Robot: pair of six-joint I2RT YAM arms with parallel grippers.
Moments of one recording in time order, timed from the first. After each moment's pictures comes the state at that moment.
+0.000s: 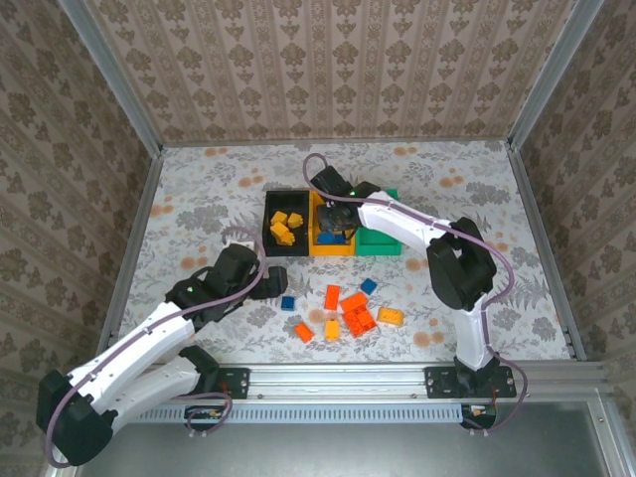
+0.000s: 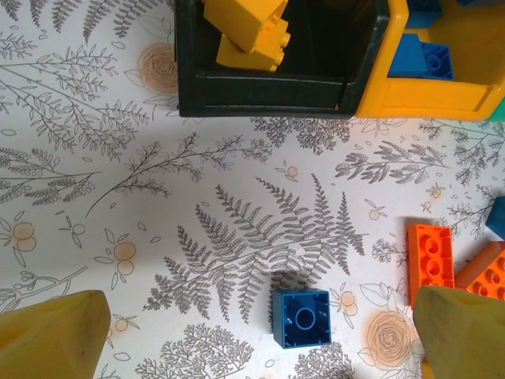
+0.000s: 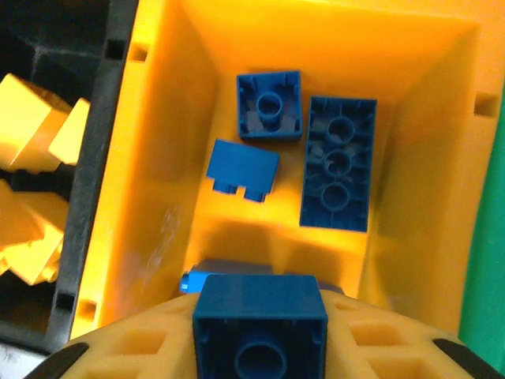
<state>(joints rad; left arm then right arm) -0.72 0.85 0.62 -0.63 -0.14 -0.60 0.66 2.03 1.67 -0.71 0.18 0.49</state>
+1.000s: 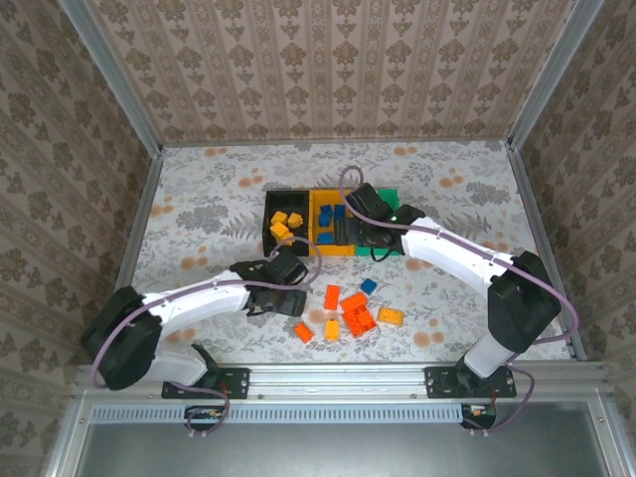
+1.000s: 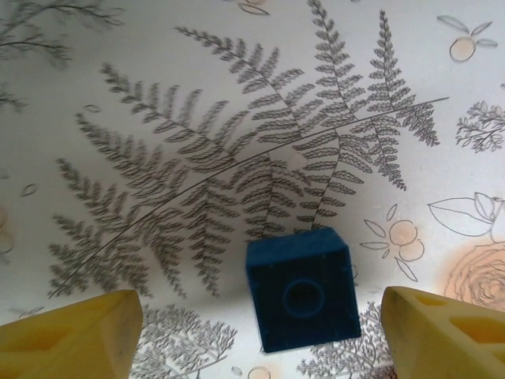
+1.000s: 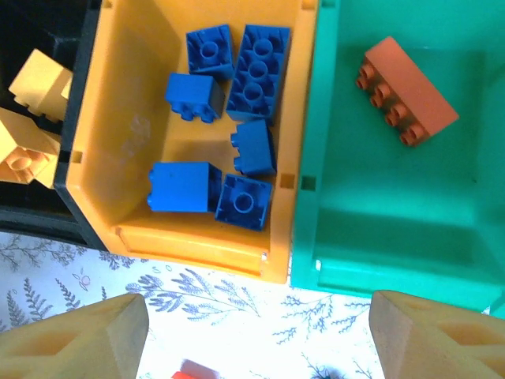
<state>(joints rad) -0.91 1.37 0.72 -0.65 -0.14 -0.55 0.65 1.60 1.23 -0.60 0.18 0.57</state>
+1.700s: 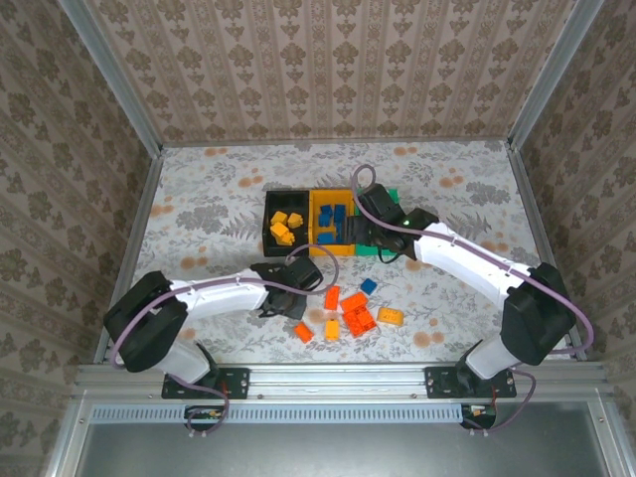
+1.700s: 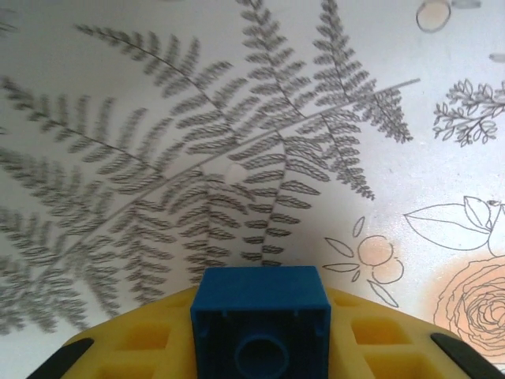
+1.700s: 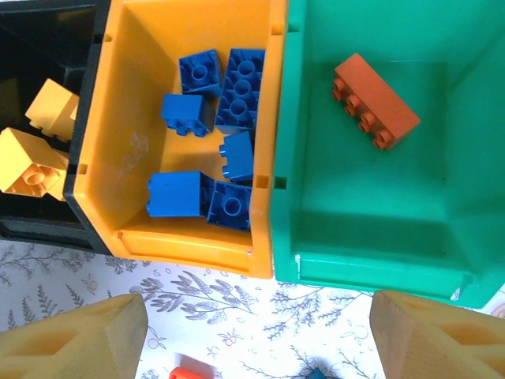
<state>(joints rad) -0.97 1.47 0.76 -0.63 -0.18 -0.54 0.63 1.51 1.17 -0.58 0.19 0.59</state>
